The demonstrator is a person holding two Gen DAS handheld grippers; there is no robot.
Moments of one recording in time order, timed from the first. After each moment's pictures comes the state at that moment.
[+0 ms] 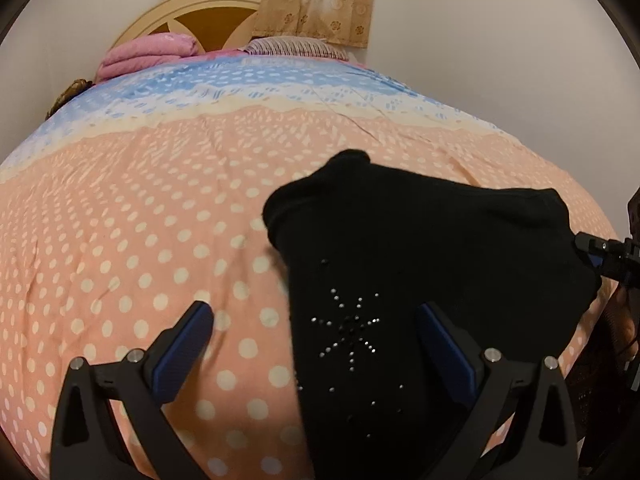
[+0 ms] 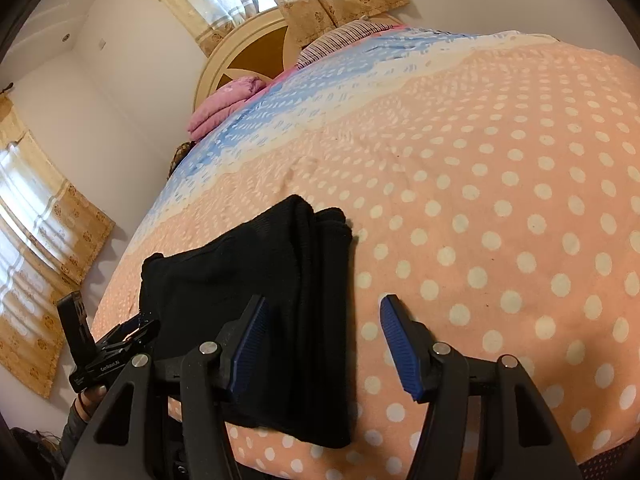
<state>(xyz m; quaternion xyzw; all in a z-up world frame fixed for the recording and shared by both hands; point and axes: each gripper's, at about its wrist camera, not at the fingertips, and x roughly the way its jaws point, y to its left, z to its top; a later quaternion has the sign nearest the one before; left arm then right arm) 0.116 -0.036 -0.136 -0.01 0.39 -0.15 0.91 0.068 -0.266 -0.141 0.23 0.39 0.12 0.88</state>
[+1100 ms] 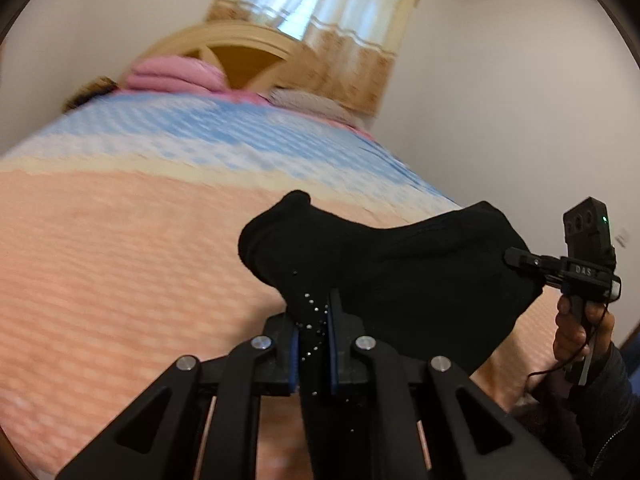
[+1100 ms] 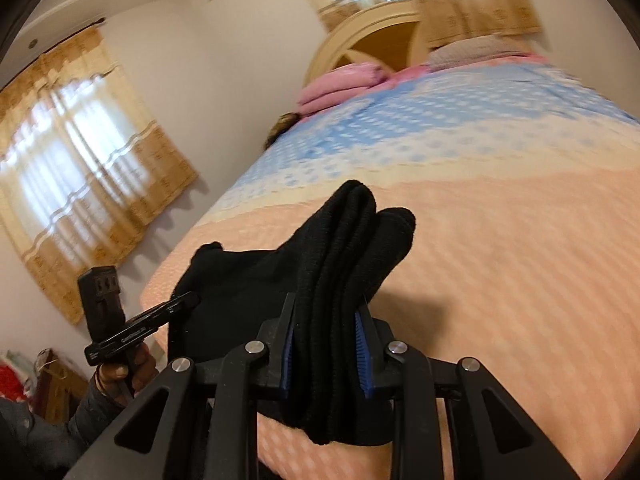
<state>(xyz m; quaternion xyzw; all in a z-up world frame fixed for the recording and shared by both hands) 0.101 0.094 -0.056 -0.12 0.31 -0.15 0.93 0.165 -0.103 -0.062 0.16 0.36 0.32 0.86</state>
